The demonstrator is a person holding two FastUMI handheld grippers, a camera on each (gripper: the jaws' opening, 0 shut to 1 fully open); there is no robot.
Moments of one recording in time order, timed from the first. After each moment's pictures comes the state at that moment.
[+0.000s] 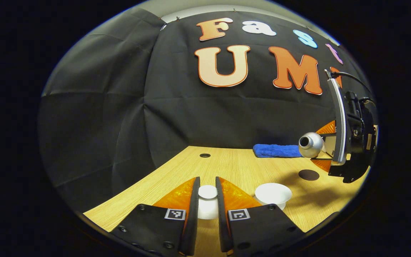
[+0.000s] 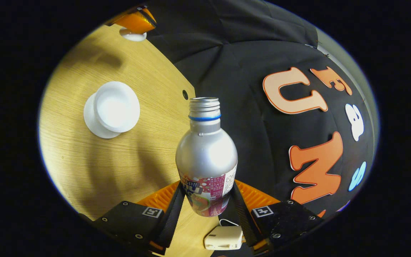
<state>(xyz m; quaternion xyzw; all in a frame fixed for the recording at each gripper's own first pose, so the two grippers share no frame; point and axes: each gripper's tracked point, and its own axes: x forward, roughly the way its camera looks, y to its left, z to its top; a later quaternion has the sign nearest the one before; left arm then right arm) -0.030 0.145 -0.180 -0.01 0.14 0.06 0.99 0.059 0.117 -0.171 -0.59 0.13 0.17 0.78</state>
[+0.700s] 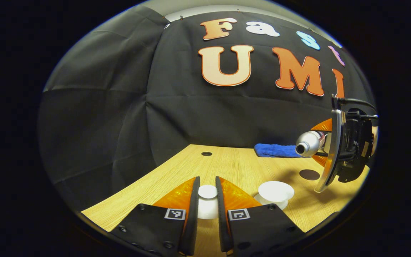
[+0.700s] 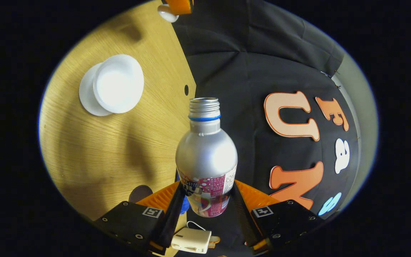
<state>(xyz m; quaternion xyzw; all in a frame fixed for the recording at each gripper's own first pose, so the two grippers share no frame) -0.036 0.155 -0.186 -0.02 0.15 0.06 0.99 0.064 0.118 -0.162 -0.70 0.05 0.14 0.70</state>
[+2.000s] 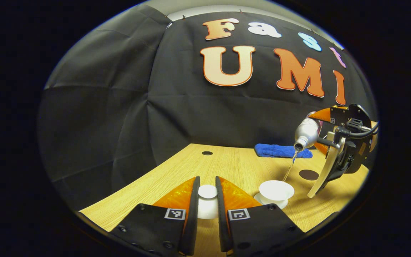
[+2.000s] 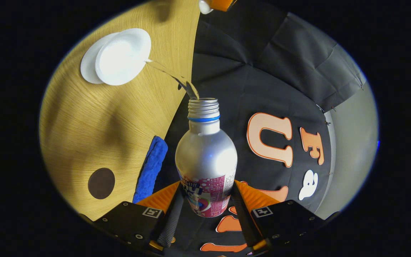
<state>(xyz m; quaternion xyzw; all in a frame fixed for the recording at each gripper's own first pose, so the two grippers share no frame) -0.040 0.158 -0.186 -0.02 0.15 0.06 0.99 0.070 0.121 -0.127 -0.78 -0.04 0.10 0.61</state>
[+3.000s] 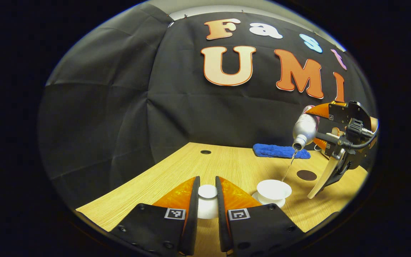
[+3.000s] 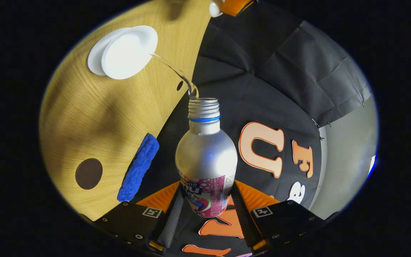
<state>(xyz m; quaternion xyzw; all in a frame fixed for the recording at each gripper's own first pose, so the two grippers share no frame) -0.044 0.158 -0.191 -0.03 0.15 0.06 0.99 0.071 0.131 -0.118 -0.82 -0.08 0.11 0.56</state>
